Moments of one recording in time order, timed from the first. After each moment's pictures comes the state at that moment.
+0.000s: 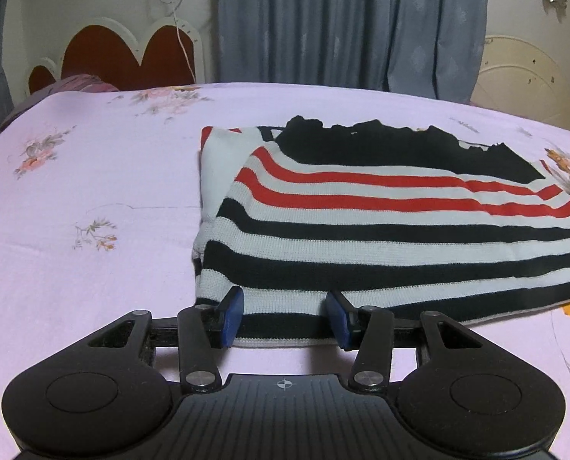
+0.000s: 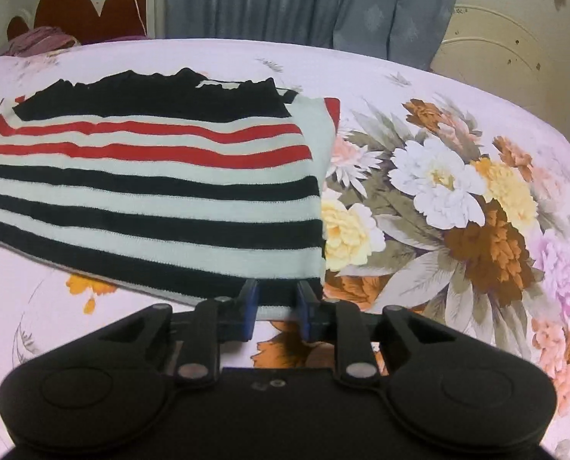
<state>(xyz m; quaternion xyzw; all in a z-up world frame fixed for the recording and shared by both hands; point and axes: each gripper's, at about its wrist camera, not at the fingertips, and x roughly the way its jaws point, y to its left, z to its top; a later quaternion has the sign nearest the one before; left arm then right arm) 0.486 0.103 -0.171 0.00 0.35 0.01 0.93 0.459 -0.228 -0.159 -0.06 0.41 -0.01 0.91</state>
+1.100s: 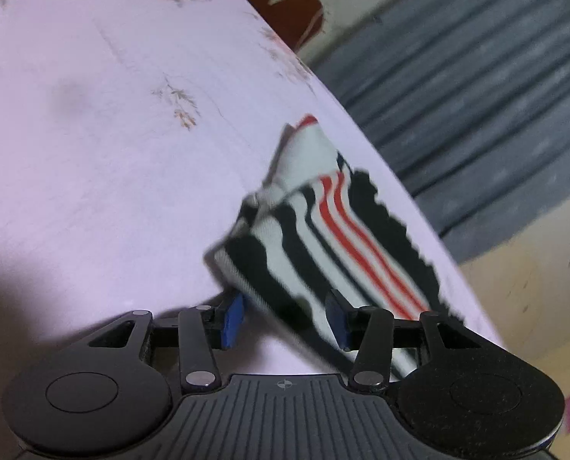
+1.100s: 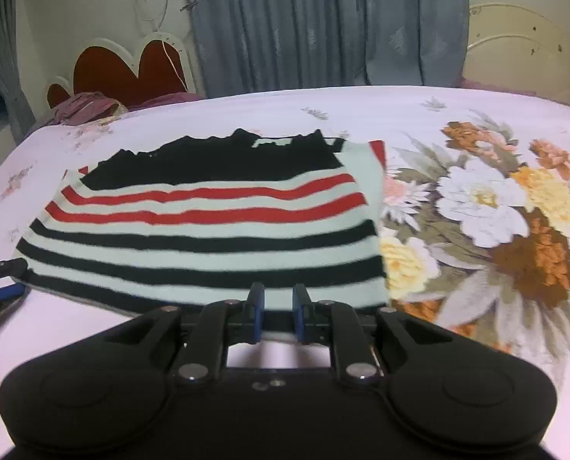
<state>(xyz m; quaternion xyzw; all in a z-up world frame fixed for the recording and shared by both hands) 0.453 0.174 -0.209 -0.41 0.30 0.05 0.86 0.446 -0.223 -0.130 0.04 0.35 0.08 0.93</state>
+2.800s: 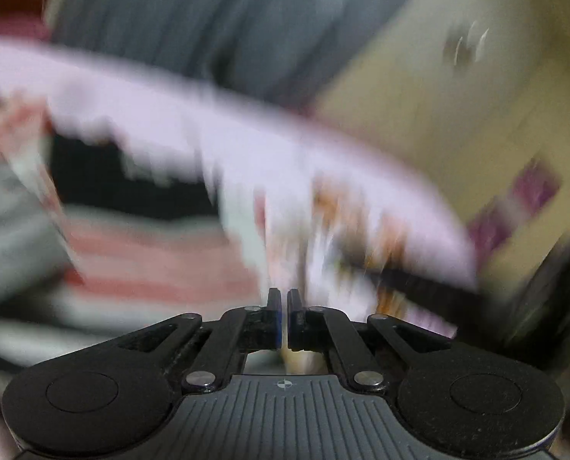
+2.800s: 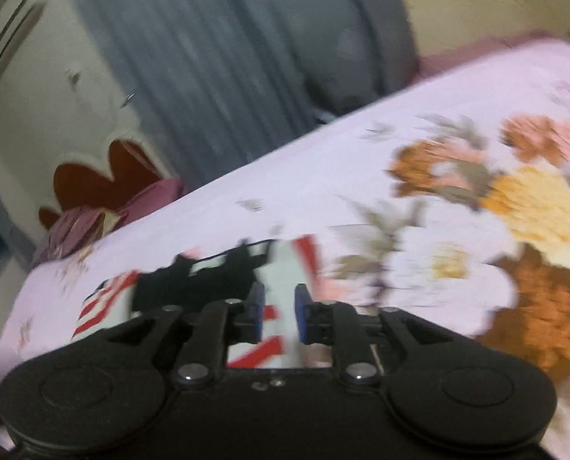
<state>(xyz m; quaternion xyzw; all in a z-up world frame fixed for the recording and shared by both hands) 0.576 -0.142 -0.108 -0.19 0.41 -0.22 0.86 0.517 -0.360 -0.110 0.24 0.29 0.06 0.92</state>
